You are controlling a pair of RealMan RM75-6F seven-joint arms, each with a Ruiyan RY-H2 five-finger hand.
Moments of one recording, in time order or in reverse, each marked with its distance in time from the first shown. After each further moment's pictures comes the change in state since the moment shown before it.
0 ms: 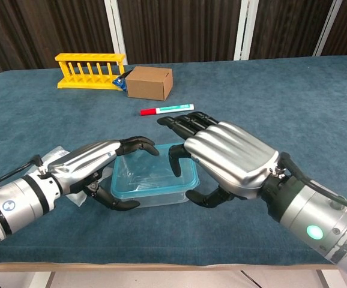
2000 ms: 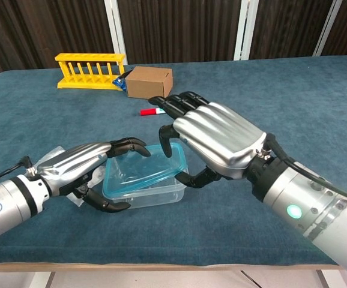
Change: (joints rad) left arm 0.012 0.039 0.022 -0.018 0.013 -0.001 -0.001; right arm 0.069 -0.038 0.028 0.048 0.022 0.049 -0.021
